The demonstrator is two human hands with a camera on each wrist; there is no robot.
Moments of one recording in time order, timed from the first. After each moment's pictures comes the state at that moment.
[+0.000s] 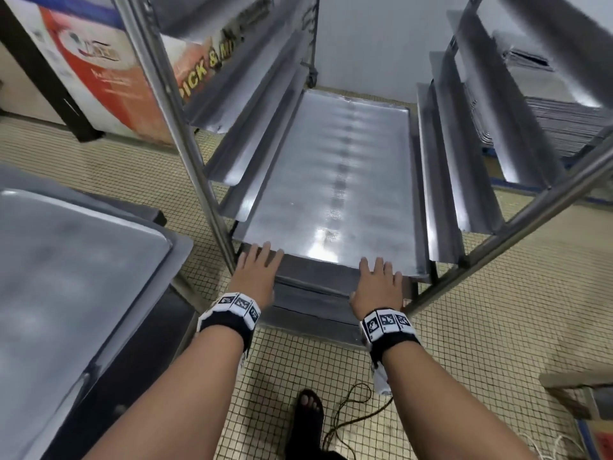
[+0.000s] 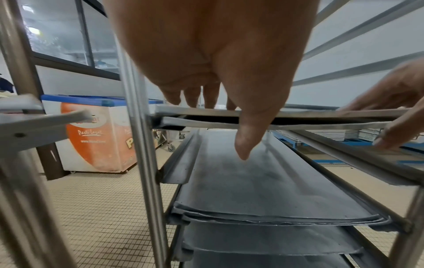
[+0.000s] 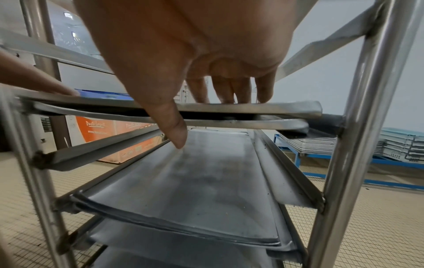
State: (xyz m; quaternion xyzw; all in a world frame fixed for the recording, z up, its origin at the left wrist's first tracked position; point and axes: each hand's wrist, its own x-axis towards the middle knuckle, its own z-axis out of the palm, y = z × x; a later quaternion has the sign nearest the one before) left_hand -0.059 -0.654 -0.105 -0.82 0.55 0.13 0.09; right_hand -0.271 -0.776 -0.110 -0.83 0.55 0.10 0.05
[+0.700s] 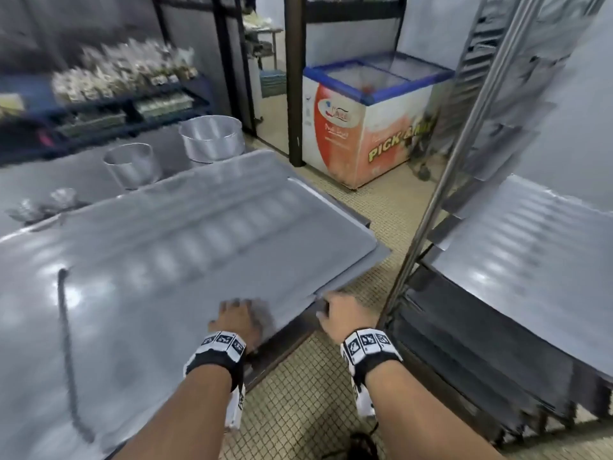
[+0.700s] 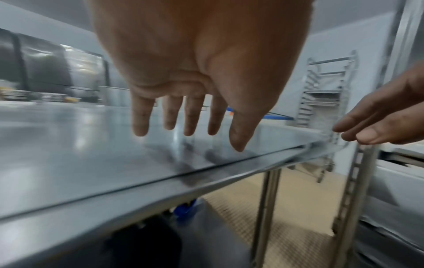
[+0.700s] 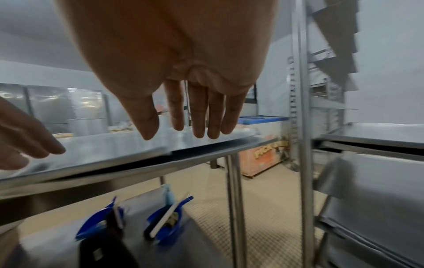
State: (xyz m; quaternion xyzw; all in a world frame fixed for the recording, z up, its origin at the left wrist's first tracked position) left_hand -0.005 -0.230 -0.071 -0.97 0.09 0.20 -0.08; right_hand -0.091 -0.445 -0.043 -0.97 0.15 0.03 0.17
